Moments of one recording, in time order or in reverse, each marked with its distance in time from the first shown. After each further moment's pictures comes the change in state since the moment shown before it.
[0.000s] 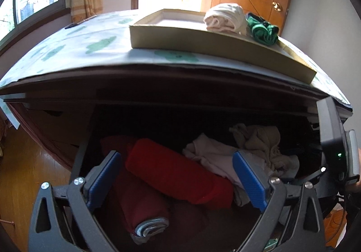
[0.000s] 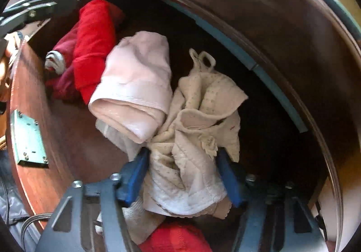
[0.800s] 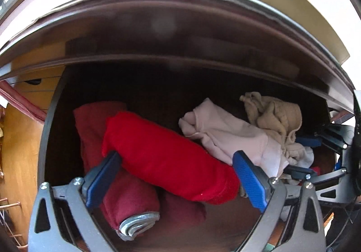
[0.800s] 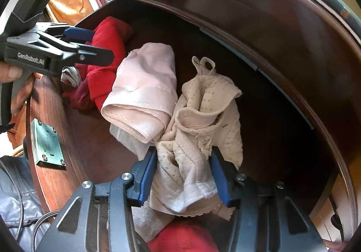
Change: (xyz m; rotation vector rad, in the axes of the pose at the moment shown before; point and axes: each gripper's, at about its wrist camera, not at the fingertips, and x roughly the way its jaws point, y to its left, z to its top) left arm 0.059 -0.014 0.004 -0.048 0.323 0.020; right arm -0.020 -0.044 -0.012 0.070 -0.052 0.126
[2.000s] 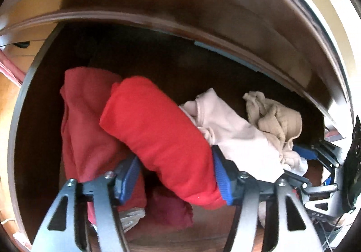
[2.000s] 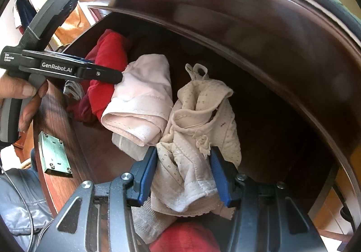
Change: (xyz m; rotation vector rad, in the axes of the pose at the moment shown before) left arm 0.021 0.011 -0.007 -0.157 0.092 -0.115; right arm -0.007 -0.022 -0.010 0.076 -0.044 0.031
